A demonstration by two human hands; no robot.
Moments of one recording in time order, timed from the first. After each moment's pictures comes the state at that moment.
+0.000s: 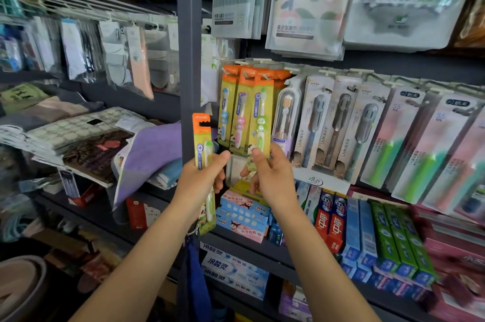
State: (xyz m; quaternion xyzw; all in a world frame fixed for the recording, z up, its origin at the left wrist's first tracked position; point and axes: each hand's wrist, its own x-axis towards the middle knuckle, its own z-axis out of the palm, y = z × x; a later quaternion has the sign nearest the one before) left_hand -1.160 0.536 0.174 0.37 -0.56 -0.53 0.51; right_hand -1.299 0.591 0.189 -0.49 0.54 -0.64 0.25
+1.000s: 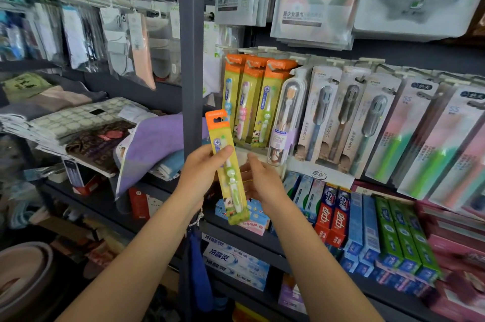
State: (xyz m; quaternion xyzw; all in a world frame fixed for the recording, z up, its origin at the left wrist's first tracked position) left_hand -1.163 0.529 0.169 0.35 -0.54 -0.57 0.51; right_hand -1.300 0.561 0.156 -0.36 0.62 -0.55 0.43
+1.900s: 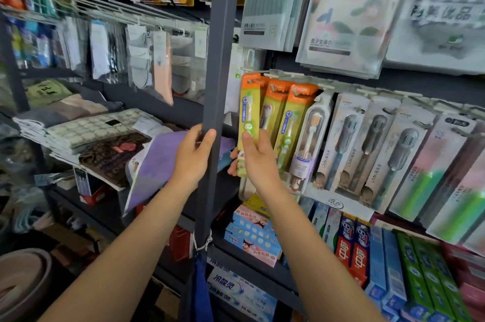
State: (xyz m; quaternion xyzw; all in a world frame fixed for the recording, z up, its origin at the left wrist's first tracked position) left_hand -1.135 0.439 0.192 0.39 -0.62 -0.37 0.57; right_hand -1.261 0.503 0.217 -0.53 0.50 -0.62 0.30
